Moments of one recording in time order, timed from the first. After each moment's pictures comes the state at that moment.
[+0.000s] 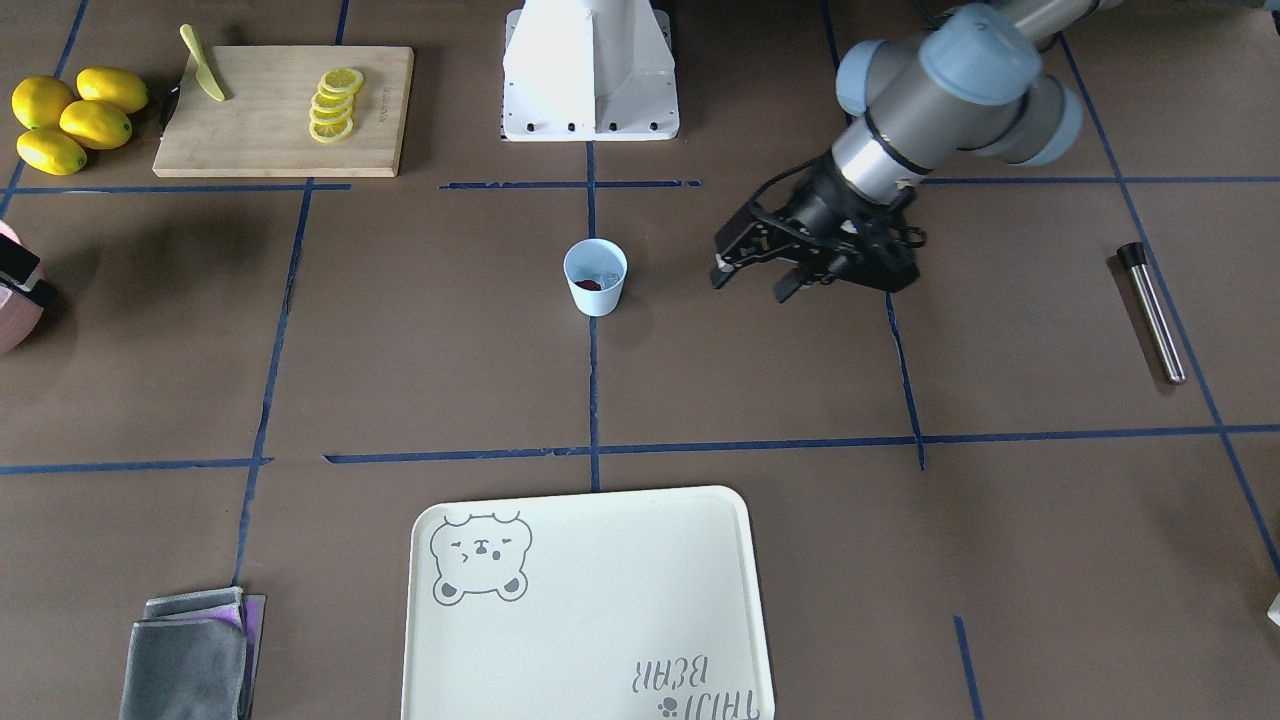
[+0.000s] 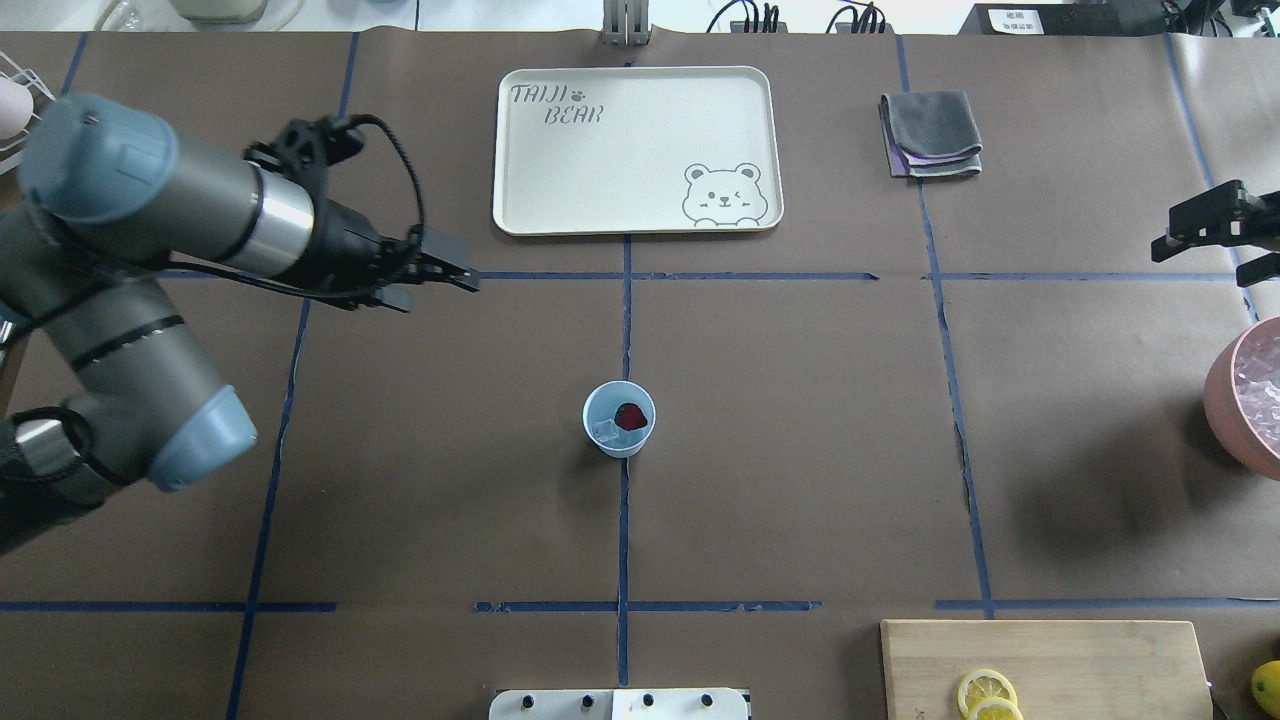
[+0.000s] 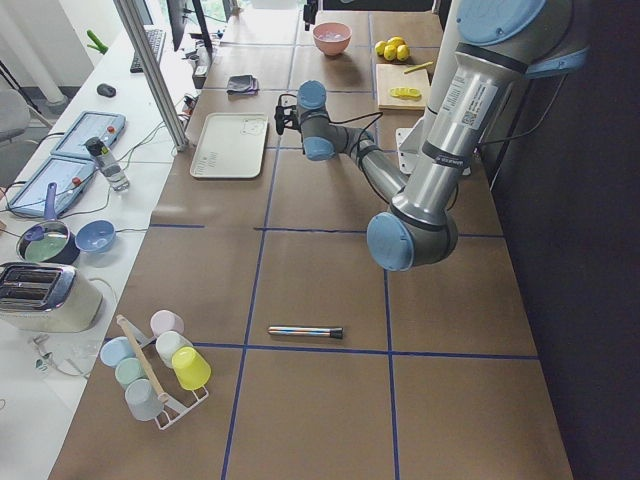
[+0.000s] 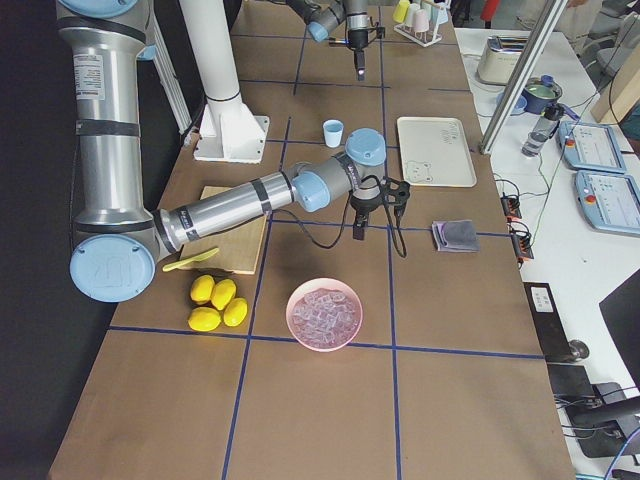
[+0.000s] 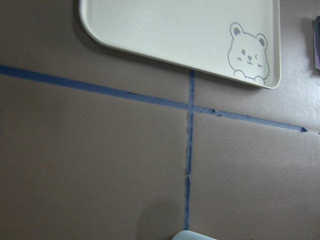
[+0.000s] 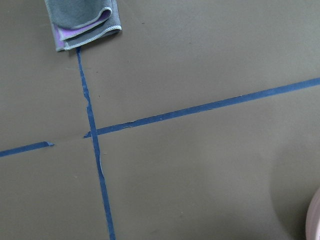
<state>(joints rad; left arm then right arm) -0.81 -1.93 -1.78 -2.19 -2.18 -1.29 1.24 -1.57 1.92 -1.41 2.36 0.81</state>
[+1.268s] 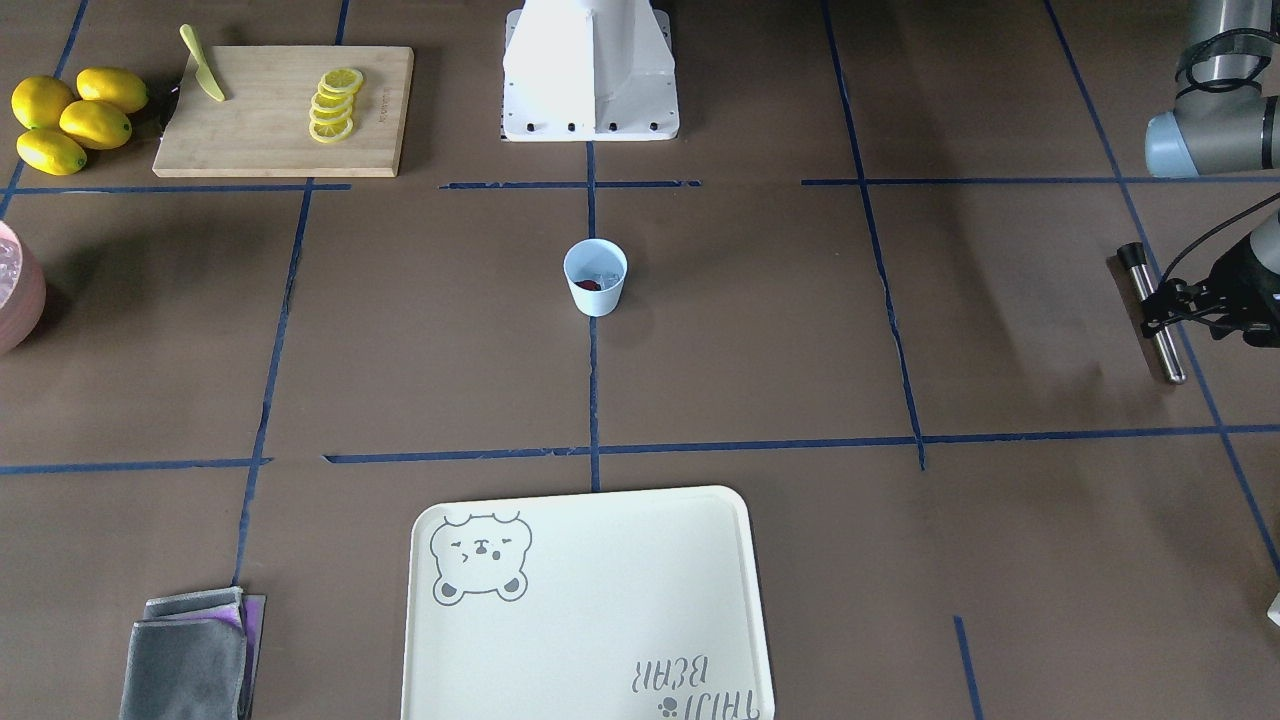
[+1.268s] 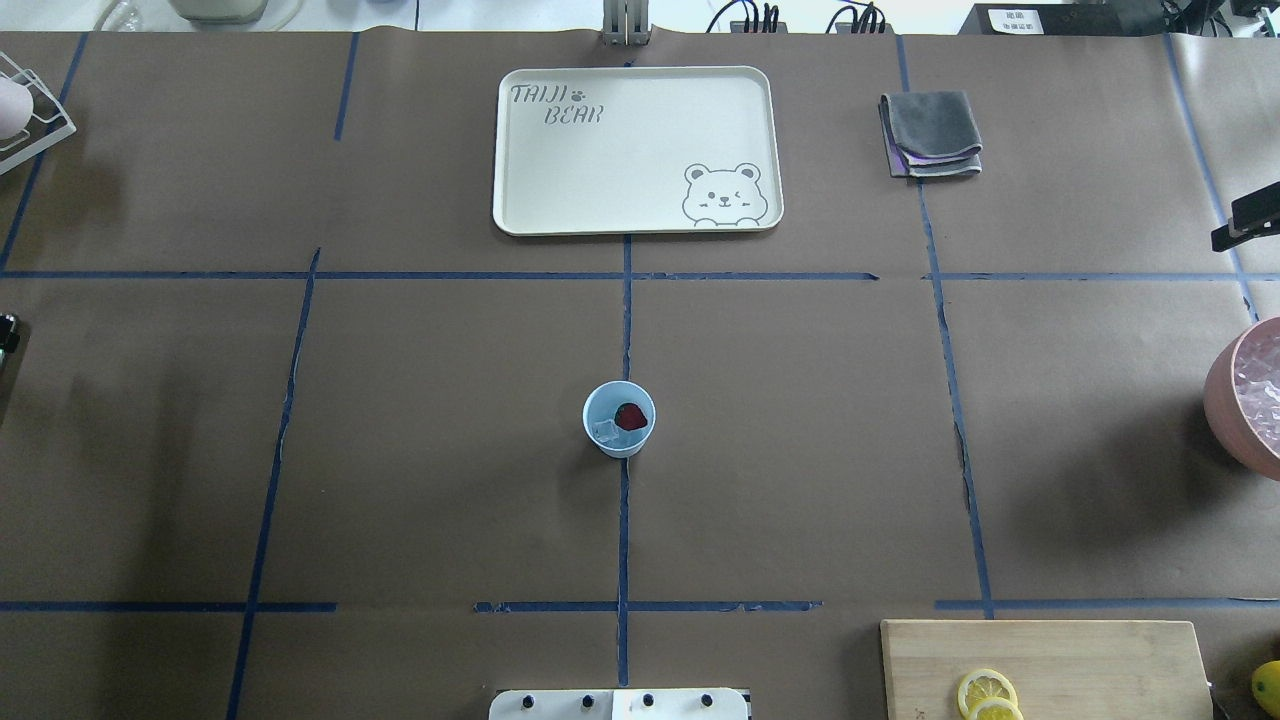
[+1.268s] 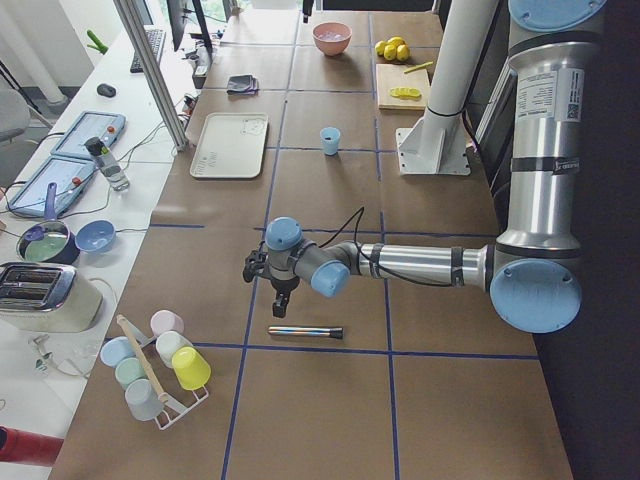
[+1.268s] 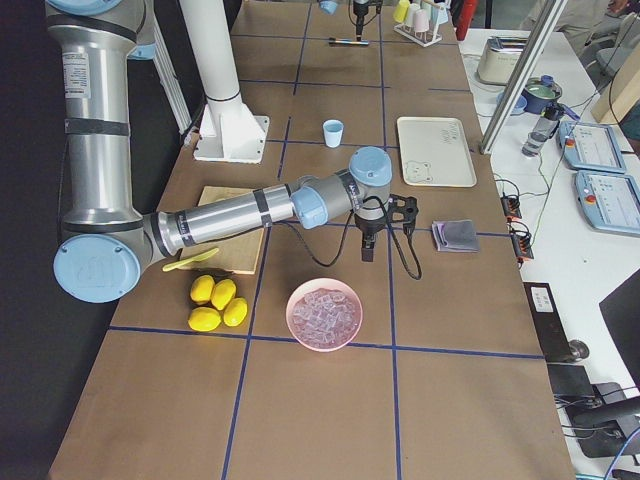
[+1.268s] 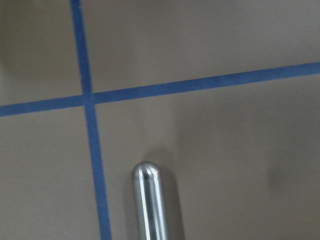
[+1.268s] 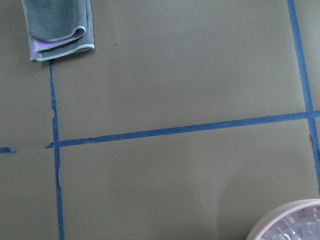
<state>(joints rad) -1.18 -1.55 -1.44 -2.10 -2.20 -0.47 1.32 -1.58 1.86 -1.40 2.36 0.62</state>
